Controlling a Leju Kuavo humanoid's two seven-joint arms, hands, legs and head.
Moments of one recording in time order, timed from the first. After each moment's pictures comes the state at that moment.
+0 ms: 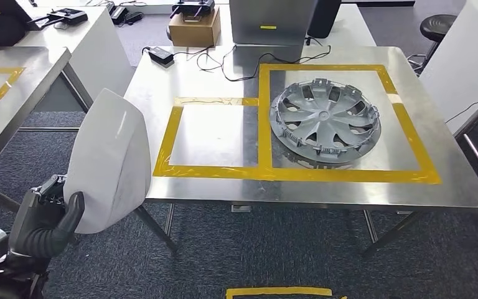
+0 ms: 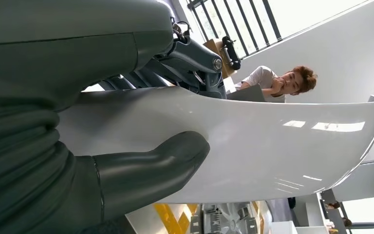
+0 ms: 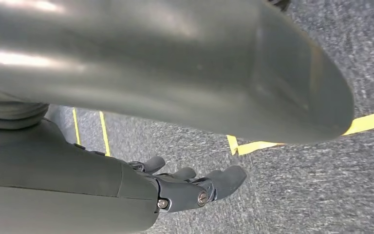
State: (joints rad) left arm 0.10 0.19 -0.04 -1.72 0.07 -0.40 -0.57; right arm -0.06 0.13 -1.15 -0.15 0.96 0.05 -0.05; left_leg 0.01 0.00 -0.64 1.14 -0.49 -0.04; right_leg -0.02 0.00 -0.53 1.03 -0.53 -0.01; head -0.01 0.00
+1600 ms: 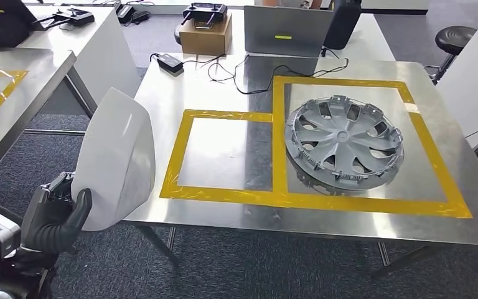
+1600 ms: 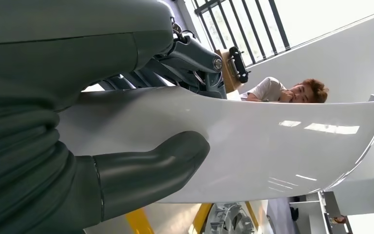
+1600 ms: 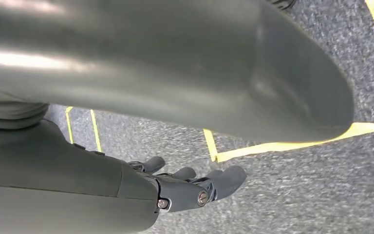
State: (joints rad) left arm 0.10 0.17 -0.05 -1.69 0.04 -0.40 -0.57; right arm -0.06 0.13 -1.16 -0.15 0.96 0.06 -0.05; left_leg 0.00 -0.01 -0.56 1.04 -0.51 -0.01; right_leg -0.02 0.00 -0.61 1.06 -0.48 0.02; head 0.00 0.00
